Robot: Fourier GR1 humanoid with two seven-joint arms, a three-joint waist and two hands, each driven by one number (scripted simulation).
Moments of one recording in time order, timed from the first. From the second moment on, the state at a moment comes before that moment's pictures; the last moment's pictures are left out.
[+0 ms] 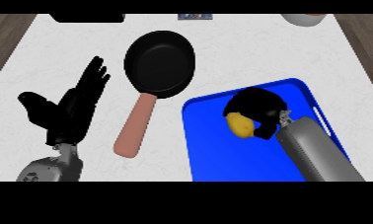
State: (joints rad) left arm -0.12 0.14 -0.06 -1.69 0.11 0.11 0.31; right arm -0.44 -0.29 0.39 -1.23 1.20 0.47 -0.47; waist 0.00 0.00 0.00
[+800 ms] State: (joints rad) left arm -0.10 0.13 -0.02 -1.70 0.09 0.13 0.34; right arm -0.33 -0.08 0.13 -1.25 1.20 0.40 -0.07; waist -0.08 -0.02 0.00
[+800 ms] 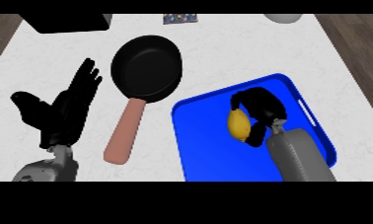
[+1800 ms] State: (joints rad) left arm -0.12 0.12 -0.05 -1.68 0.08 0.11 0.34; right arm -0.56 -0.01 0.40 -1.72 1.35 0.19 1.10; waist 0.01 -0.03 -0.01
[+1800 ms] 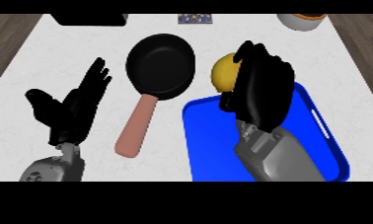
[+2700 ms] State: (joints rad) left arm -0.20 0.10 -0.08 -1.65 0.07 0.09 0.34; right arm -1.15 -0.01 0.37 -1.45 1.22 0.18 1.24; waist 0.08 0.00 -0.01
